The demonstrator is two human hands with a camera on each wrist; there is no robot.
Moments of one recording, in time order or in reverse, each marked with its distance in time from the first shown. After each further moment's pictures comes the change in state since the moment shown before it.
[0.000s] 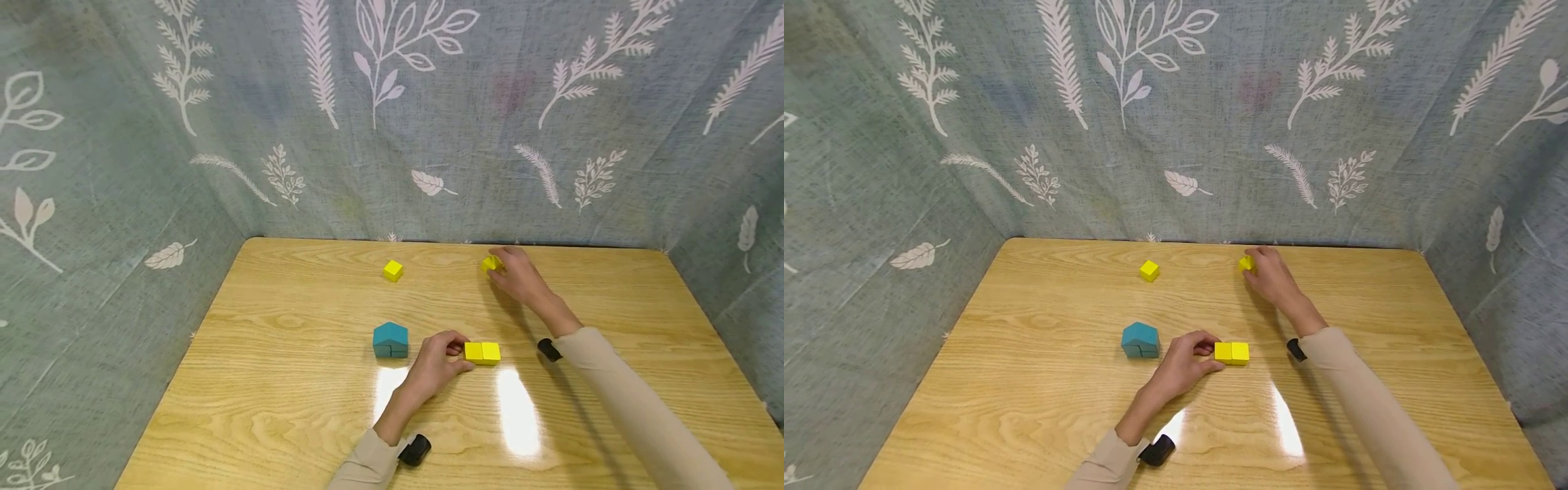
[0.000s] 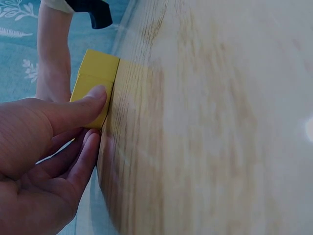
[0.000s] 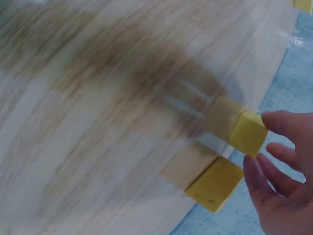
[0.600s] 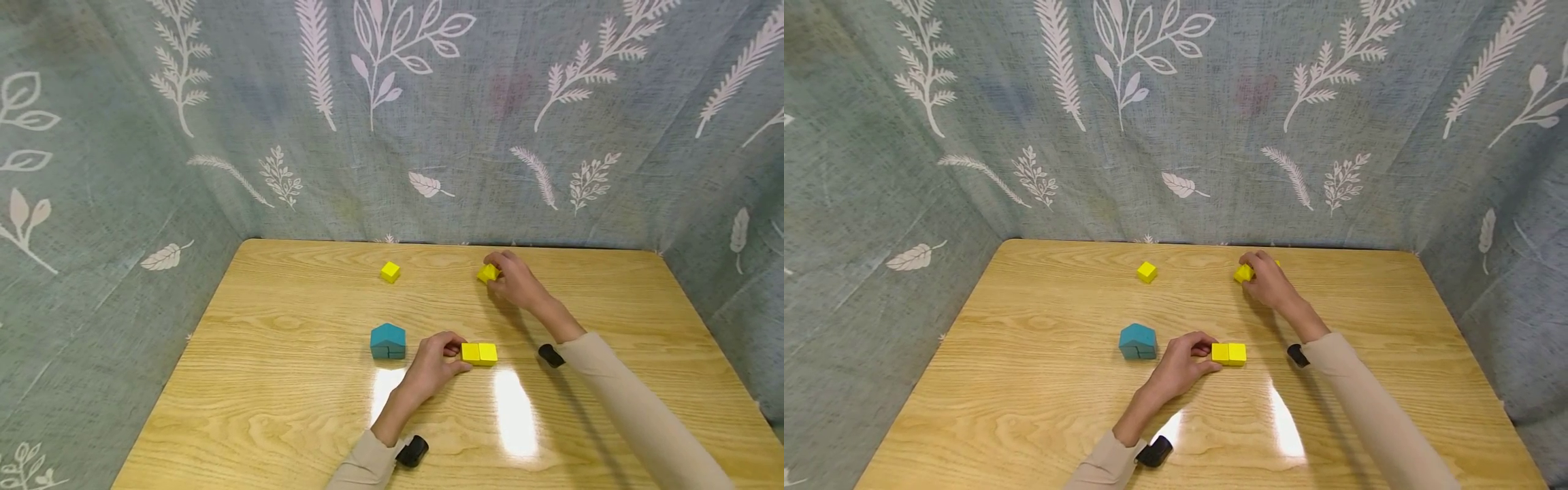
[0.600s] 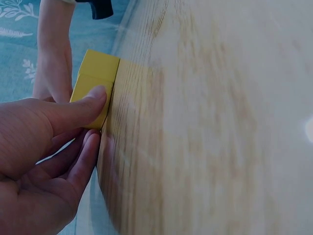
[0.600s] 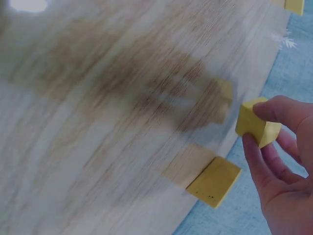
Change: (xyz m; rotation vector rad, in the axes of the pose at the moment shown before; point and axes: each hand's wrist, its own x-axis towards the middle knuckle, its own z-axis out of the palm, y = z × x) left_hand 0.000 0.001 0.000 0.012 0.003 0.012; right_hand -0.007 -0.001 -0.003 0.067 -0.027 -0.032
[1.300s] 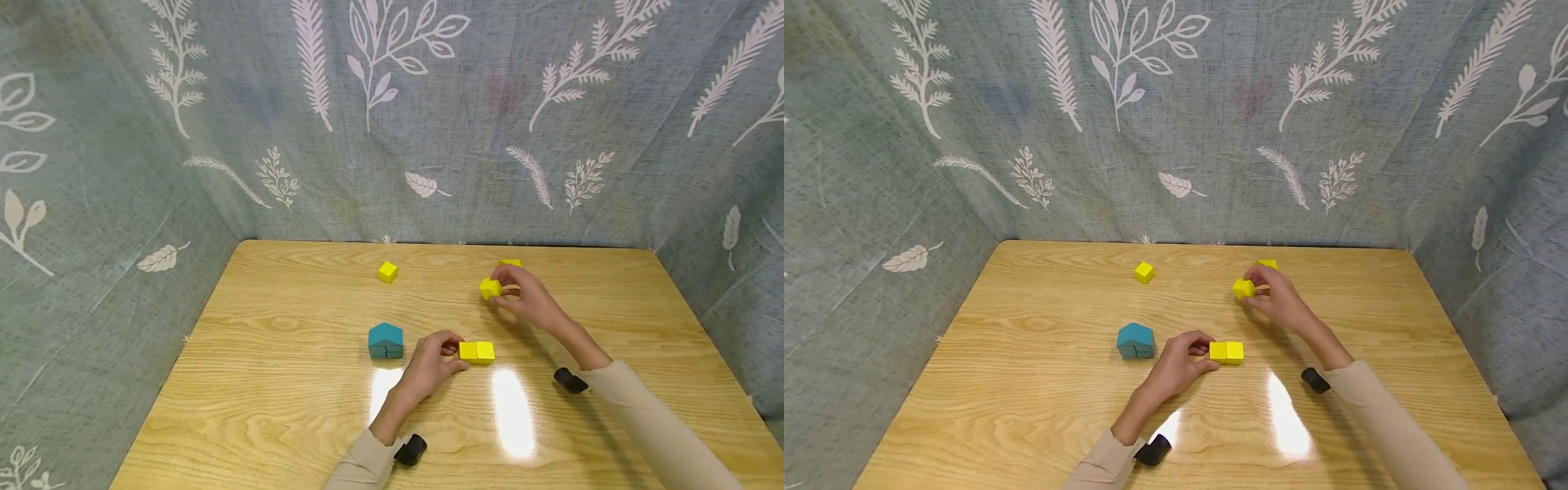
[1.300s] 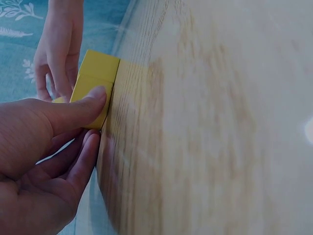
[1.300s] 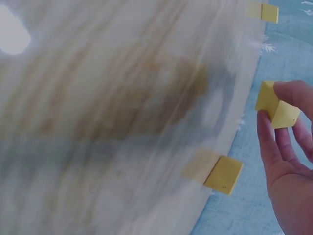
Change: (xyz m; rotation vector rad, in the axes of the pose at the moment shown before) left_hand 0.000 -0.002 0.000 -0.010 -0.006 0.006; right_hand -0.043 -0.004 -0.006 0.326 0.002 0.072
